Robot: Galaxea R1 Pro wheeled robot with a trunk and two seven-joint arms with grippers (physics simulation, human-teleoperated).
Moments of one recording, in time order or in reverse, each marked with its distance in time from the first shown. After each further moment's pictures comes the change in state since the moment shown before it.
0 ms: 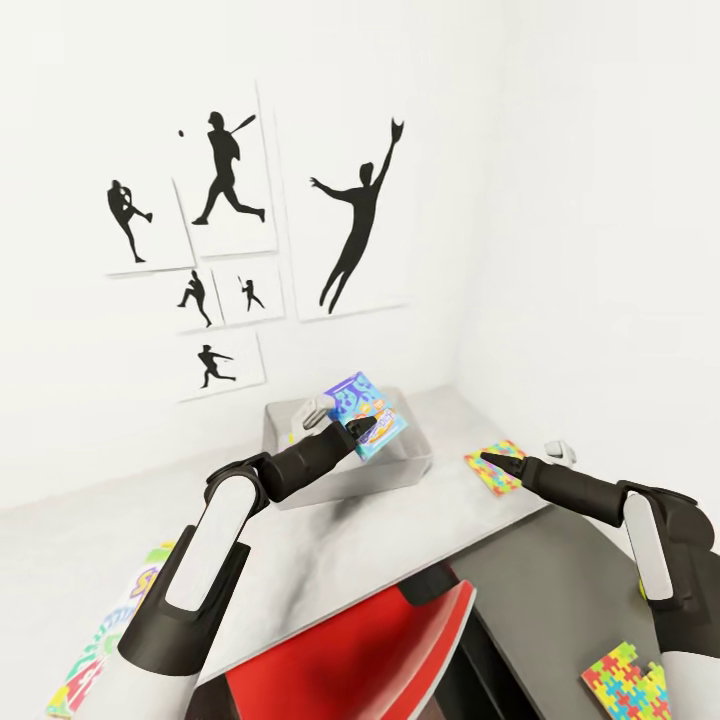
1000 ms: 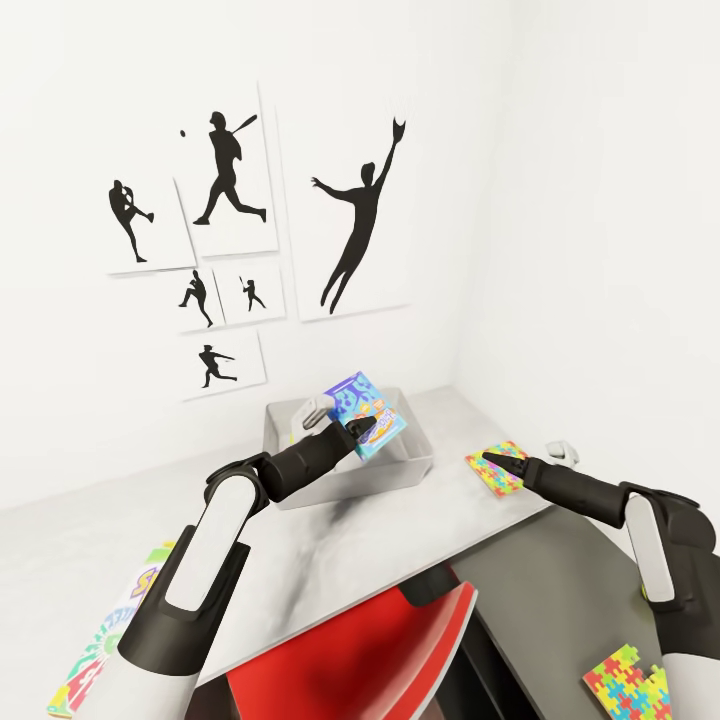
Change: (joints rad) left arm 0.000 0.000 0.001 0.000 0.000 0.000 0.000; right arm 0.005 -0.001 -0.006 0.004 0.001 -0.026 0.001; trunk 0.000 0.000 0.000
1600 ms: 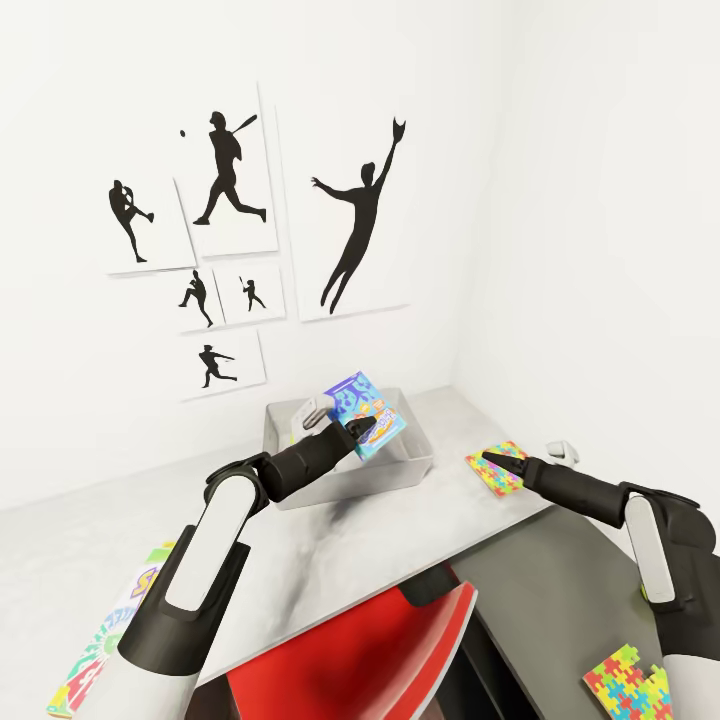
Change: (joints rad) left arm 0.000 0.000 0.001 0.000 0.000 0.001 0.000; right arm 0.003 -0.003 0.007 -0.004 -0.001 -0.013 0.005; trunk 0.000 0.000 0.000
